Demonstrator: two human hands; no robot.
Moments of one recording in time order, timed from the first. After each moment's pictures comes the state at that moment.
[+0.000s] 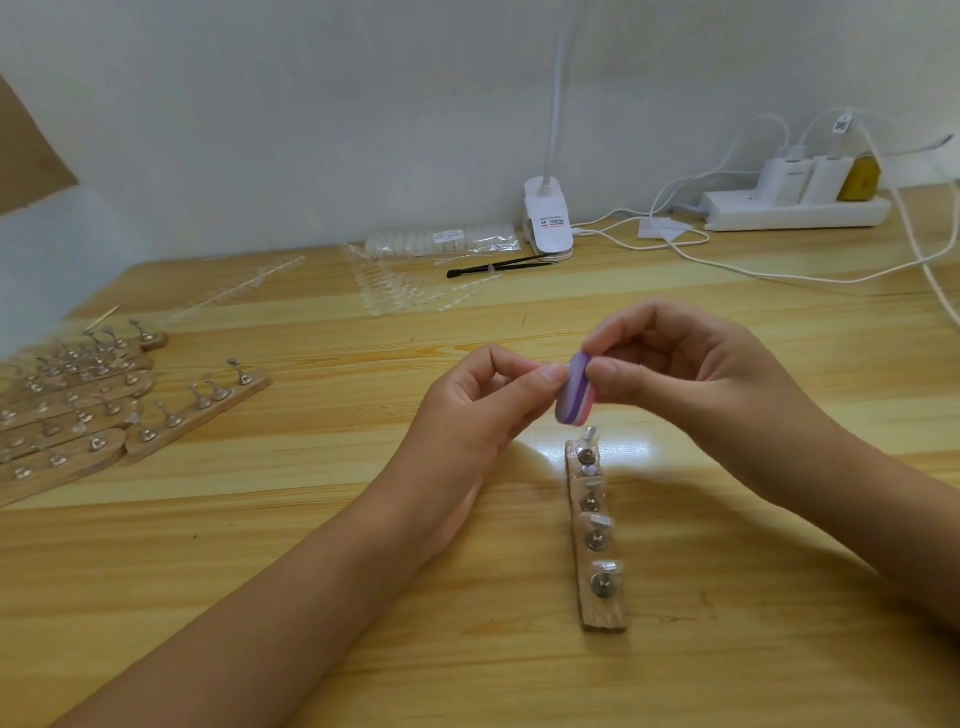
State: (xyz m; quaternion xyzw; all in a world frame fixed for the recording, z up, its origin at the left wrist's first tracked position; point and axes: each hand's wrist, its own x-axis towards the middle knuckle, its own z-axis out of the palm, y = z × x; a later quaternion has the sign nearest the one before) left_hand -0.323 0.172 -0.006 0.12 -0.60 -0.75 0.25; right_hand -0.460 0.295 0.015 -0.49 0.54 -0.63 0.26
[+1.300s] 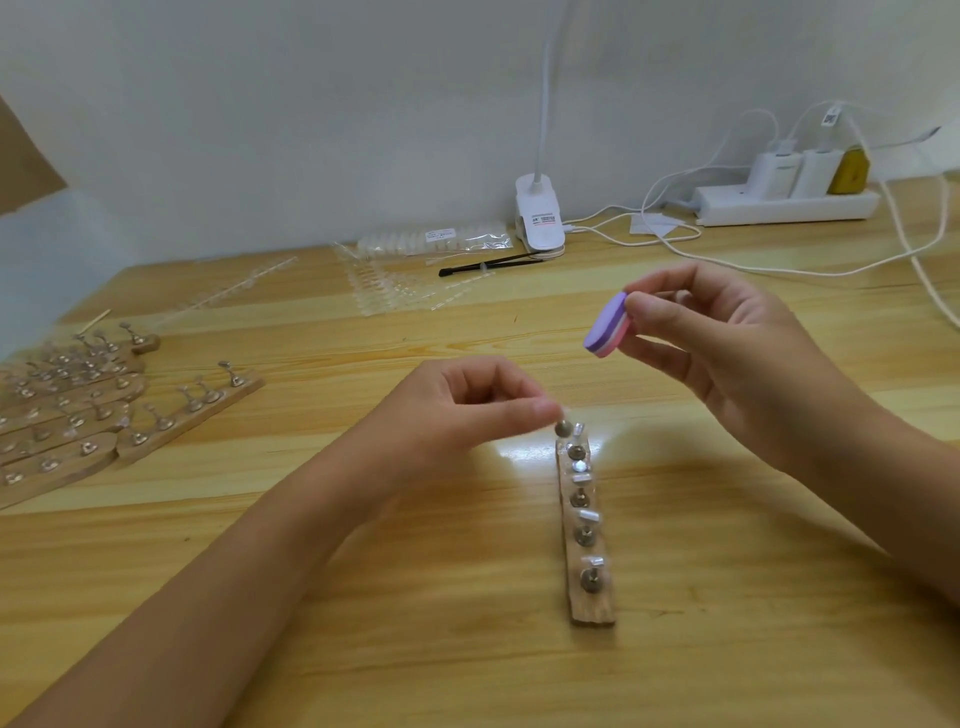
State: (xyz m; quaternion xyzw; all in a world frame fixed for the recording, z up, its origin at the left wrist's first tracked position) left_hand -0.308 0.151 0.013 0.13 -0.78 -0.61 0.12; right_hand -0.491 0.293 0.010 -0.39 0.50 -0.71 0.30
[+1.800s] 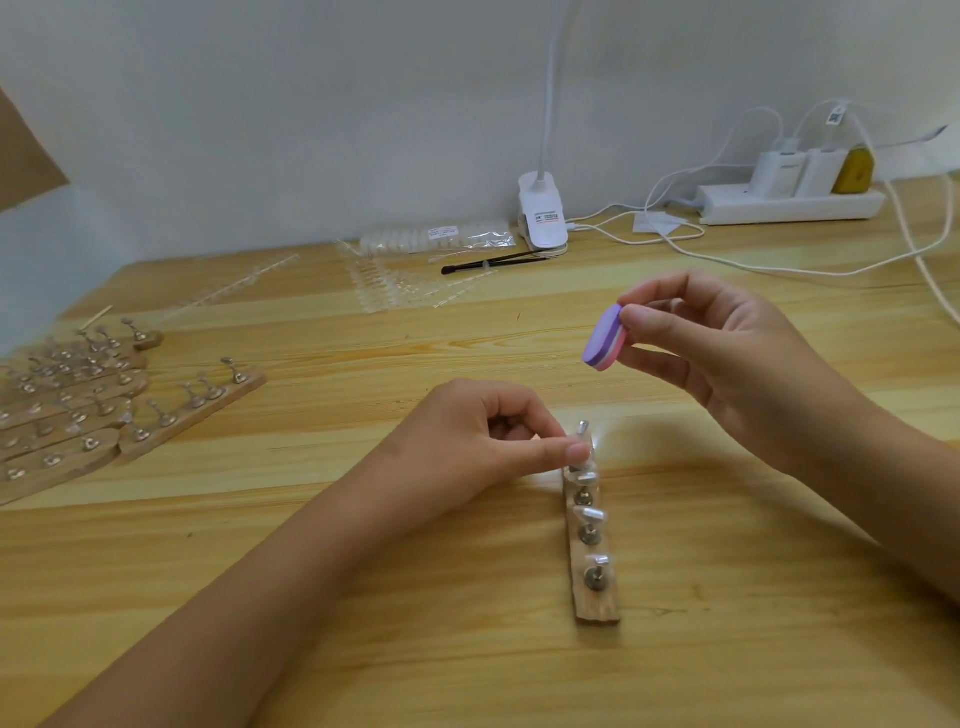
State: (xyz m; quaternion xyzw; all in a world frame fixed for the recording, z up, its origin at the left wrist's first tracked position) left_hand -0.312 0.160 0.001 0.16 -0.85 -0.48 0.11; right_hand -0.492 0.293 0.007 -0.41 0.53 -0.68 0.30
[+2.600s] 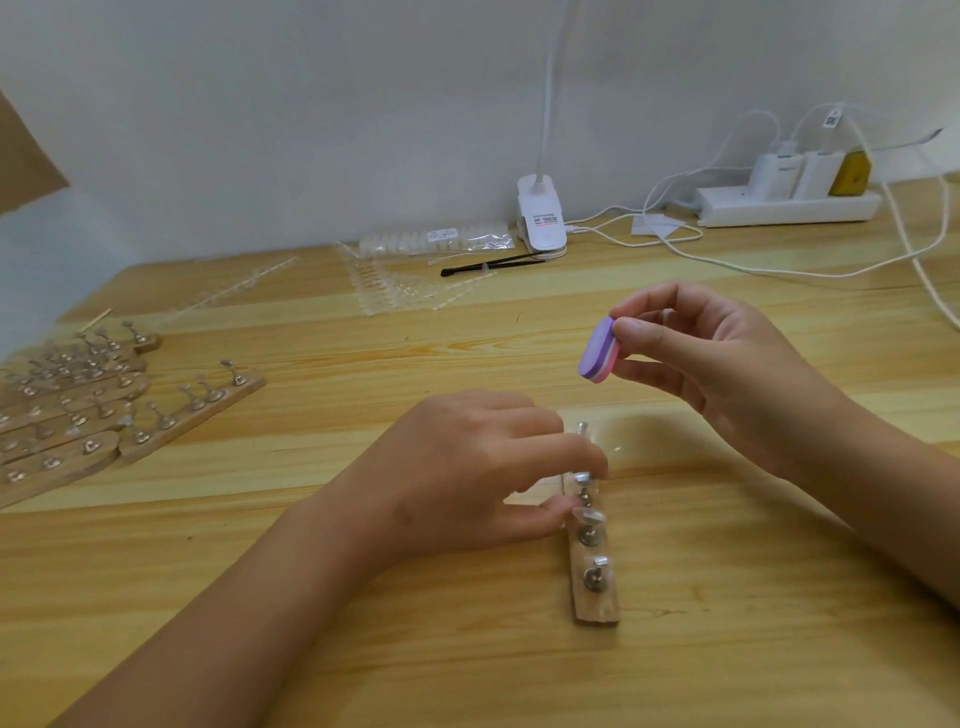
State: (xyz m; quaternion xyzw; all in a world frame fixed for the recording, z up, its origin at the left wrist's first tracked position) left_hand -0.303 0.161 0.002 -0.13 -0.96 -0.03 0.23; right_hand -0.487 0.294 0.007 -0.39 0.55 -0.67 0.31
